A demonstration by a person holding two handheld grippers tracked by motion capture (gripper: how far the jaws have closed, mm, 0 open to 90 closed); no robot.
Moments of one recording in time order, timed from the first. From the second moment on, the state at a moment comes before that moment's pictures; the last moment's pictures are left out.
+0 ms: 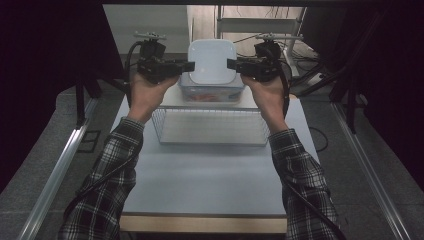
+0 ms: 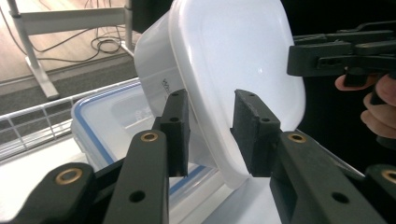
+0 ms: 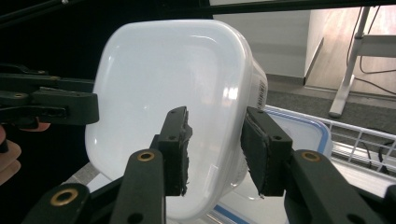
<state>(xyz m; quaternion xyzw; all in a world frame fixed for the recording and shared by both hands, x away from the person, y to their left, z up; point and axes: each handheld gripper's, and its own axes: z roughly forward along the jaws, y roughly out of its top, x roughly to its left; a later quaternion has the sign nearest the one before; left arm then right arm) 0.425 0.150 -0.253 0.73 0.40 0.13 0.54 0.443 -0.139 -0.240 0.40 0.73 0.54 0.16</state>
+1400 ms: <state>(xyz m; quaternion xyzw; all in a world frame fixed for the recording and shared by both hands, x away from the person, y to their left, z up) 0.422 0.154 -0.256 0.74 0.37 0.14 0.55 0.440 -0.164 -0.252 0.37 0.73 0.56 0.15</state>
